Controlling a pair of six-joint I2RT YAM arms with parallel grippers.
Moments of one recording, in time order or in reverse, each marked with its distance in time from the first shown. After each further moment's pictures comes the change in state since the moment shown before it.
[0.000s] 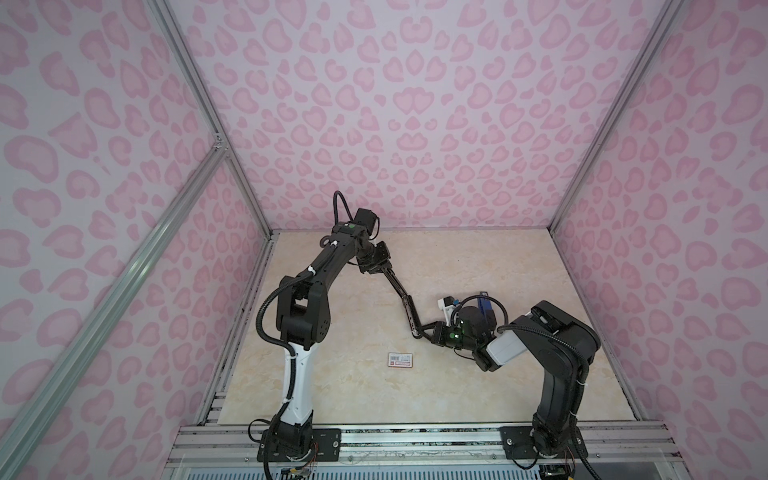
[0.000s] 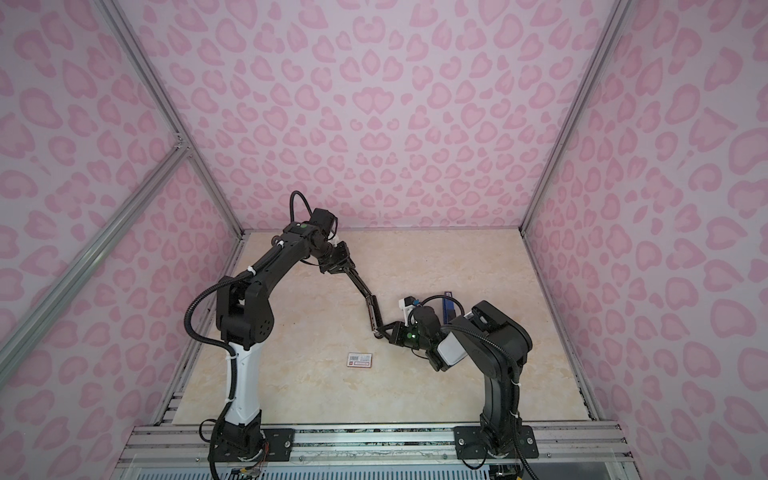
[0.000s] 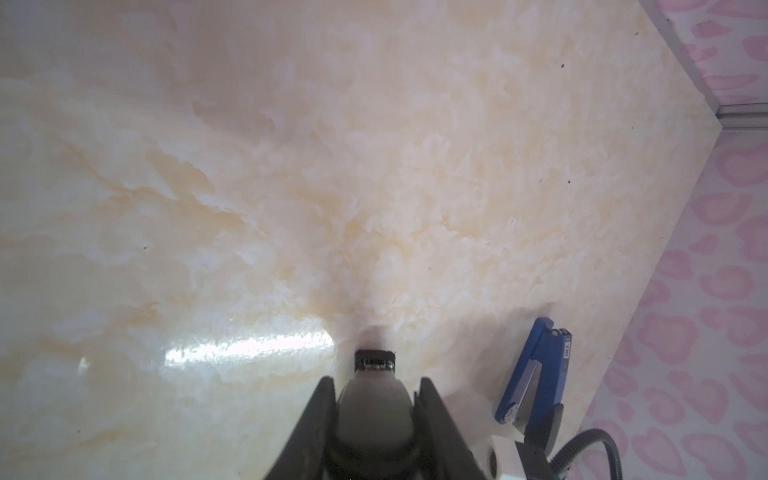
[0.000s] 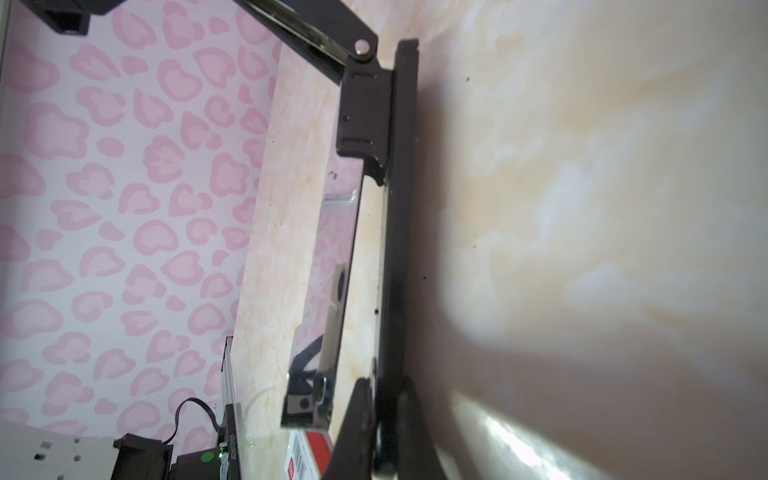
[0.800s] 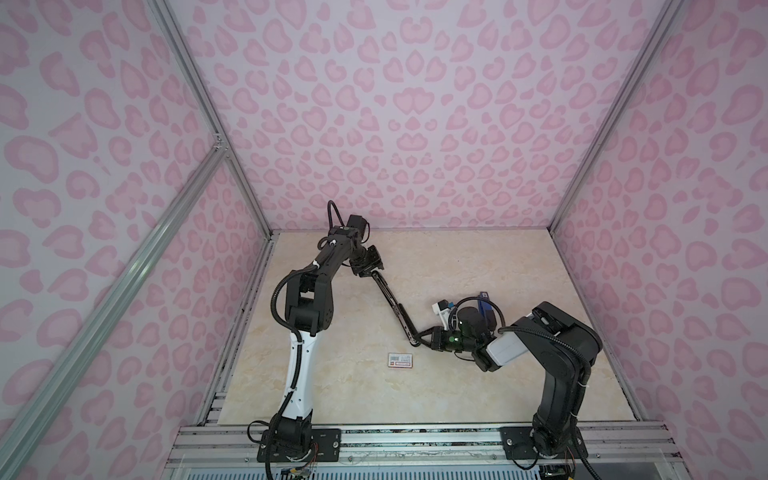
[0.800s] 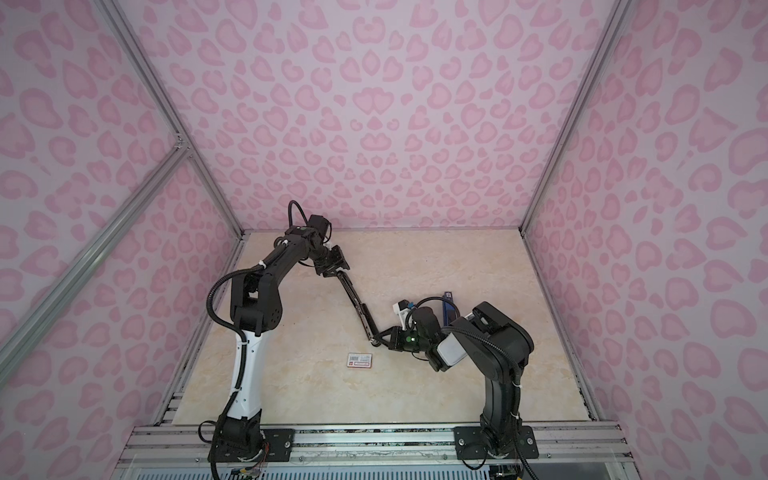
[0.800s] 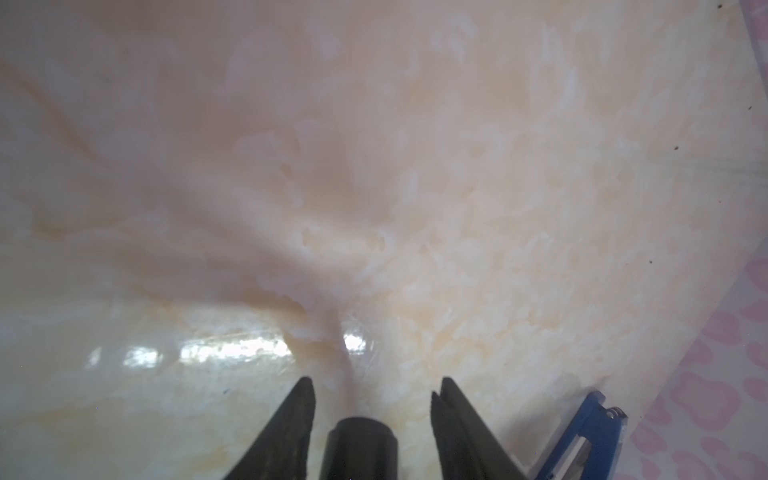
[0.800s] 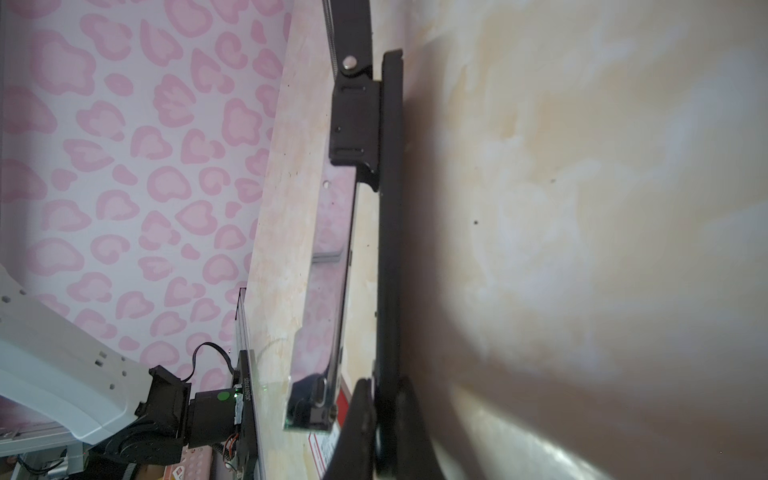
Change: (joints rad) left arm 0.087 0.168 0.093 0.010 -0.005 0.034; right arm 0.008 -0.009 0.011 -0.055 -0.096 -0.051
